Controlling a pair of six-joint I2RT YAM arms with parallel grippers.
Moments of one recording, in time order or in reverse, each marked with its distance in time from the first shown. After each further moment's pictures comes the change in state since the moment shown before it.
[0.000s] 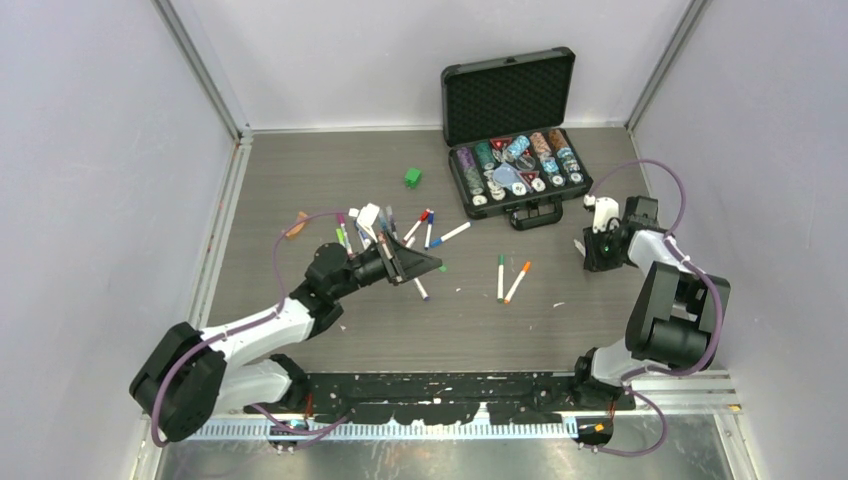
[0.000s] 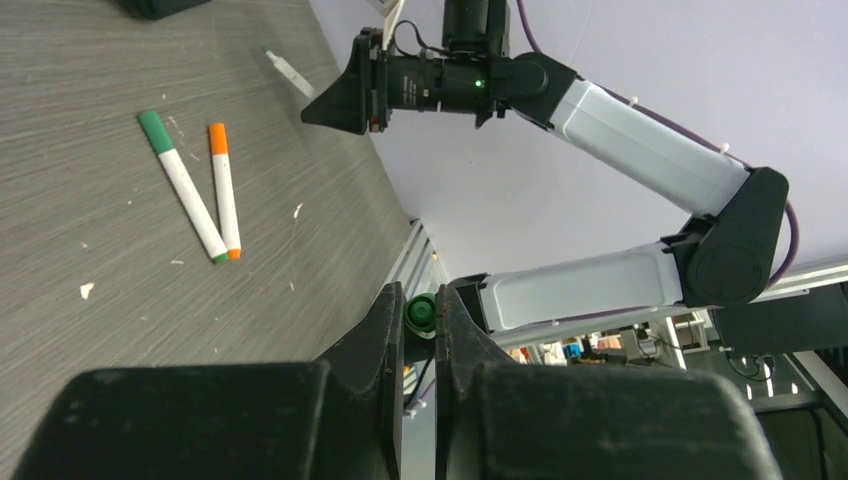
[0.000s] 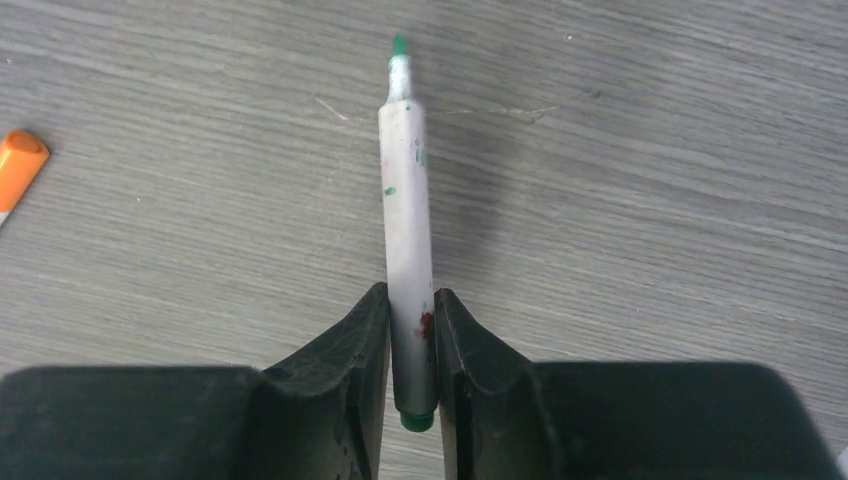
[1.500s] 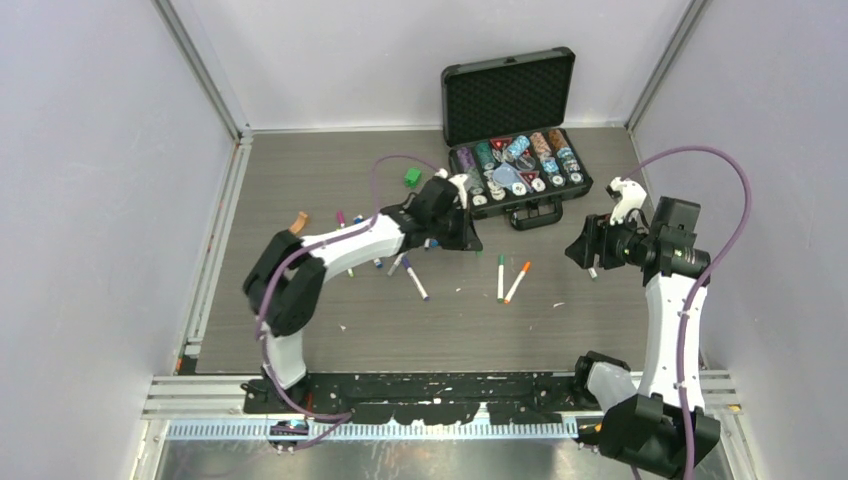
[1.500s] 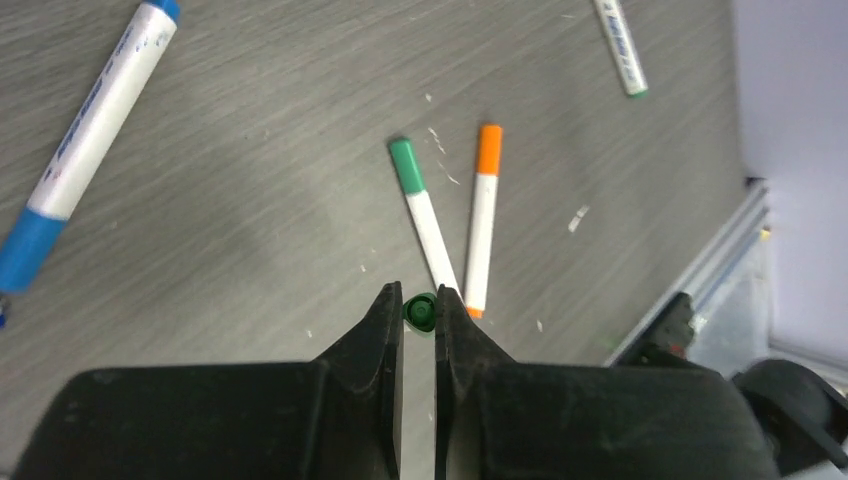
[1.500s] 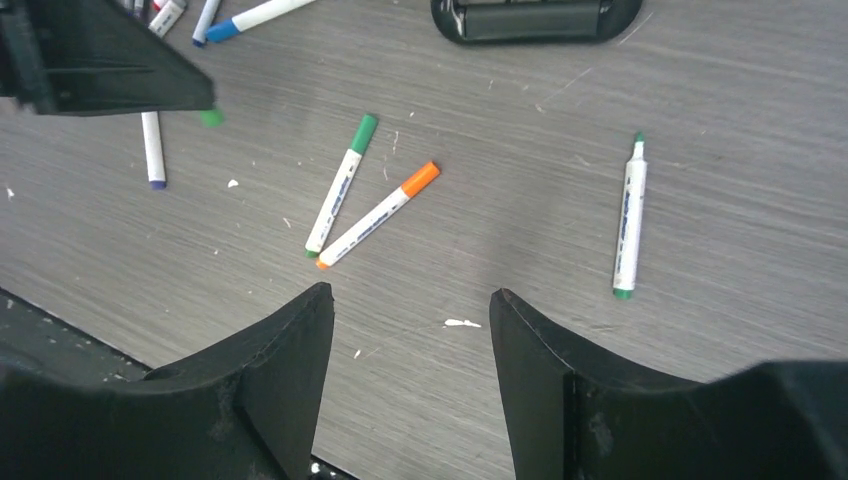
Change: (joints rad) left arm -0.100 0.650 0.841 -0.887 -0.188 0.464; right arm -0.028 -0.542 0.142 -0.404 -0.381 0.170
